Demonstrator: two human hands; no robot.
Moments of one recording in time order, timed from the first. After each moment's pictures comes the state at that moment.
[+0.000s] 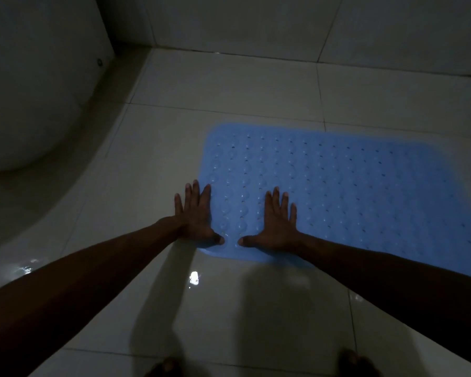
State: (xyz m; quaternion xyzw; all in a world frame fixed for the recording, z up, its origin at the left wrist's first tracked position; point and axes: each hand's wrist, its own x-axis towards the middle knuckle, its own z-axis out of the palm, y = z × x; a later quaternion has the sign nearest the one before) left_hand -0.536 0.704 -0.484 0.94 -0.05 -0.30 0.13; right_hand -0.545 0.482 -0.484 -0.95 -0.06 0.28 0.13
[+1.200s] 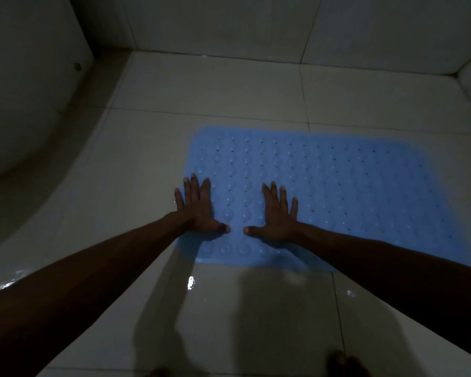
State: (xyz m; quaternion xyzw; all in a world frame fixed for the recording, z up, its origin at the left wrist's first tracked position) left_hand -0.508 0.666 -0.479 0.95 -0.03 -0.28 0.12; right_hand -0.523 0.443 -0.487 -0.95 -0.06 0.26 0.15
